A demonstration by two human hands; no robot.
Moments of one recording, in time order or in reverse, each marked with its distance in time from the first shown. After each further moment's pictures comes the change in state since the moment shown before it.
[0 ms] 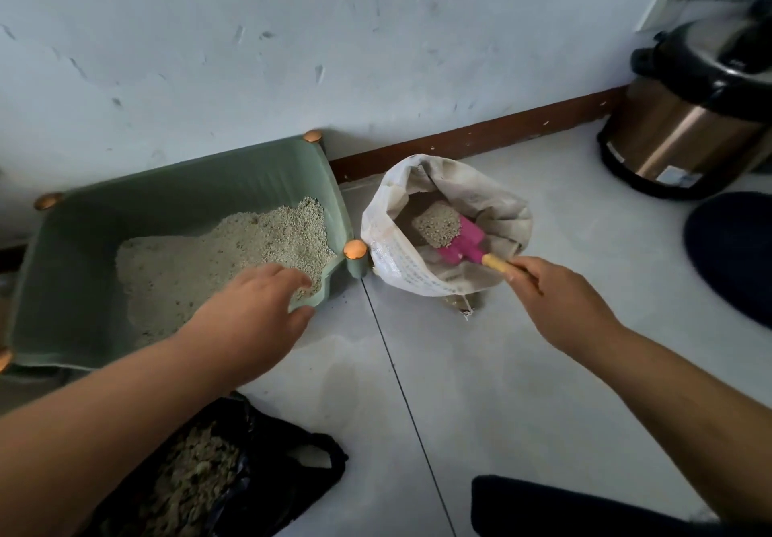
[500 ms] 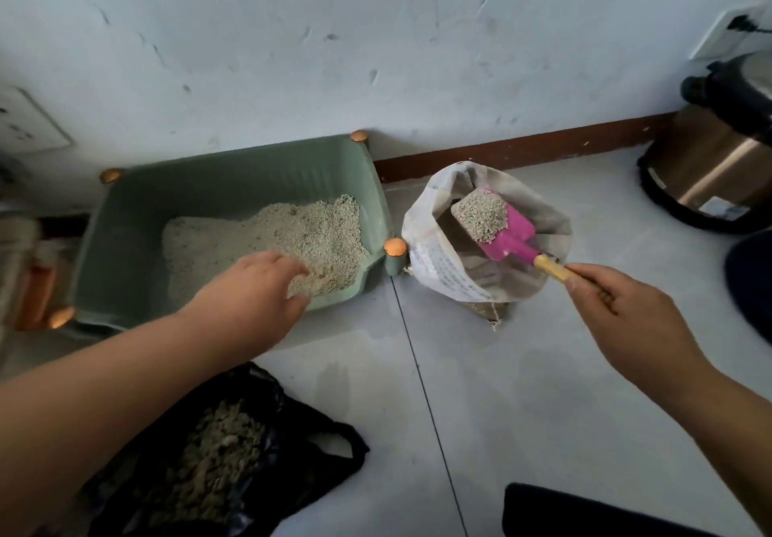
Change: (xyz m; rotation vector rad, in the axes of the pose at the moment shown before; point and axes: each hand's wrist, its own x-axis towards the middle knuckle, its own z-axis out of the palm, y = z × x) left_hand -0.014 -0.038 -0.007 -0.005 0.009 -0.076; right_hand -0.032 -0.018 -0.028 0.019 0.156 -0.046
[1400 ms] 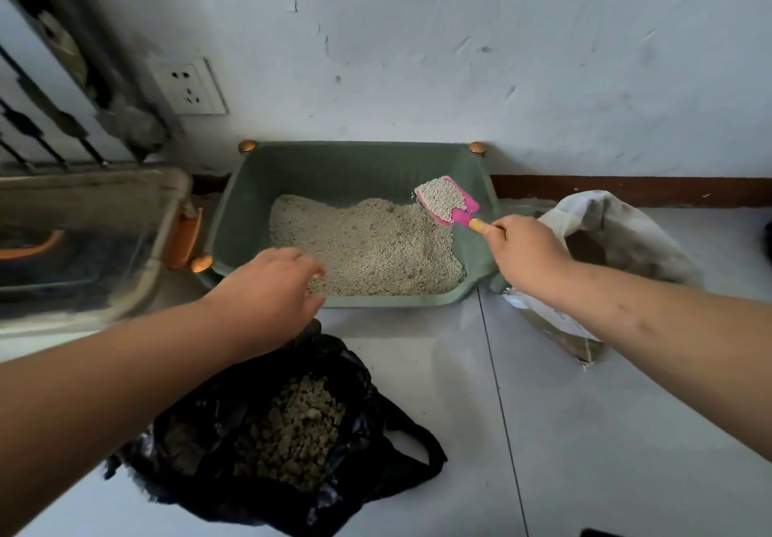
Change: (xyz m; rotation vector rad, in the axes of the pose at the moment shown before) left_hand -0.046 -0.109 0.002 -0.013 -0.009 -0.141; right_hand 0.087 -0.176 0.137 -0.134 -0.275 -0.187
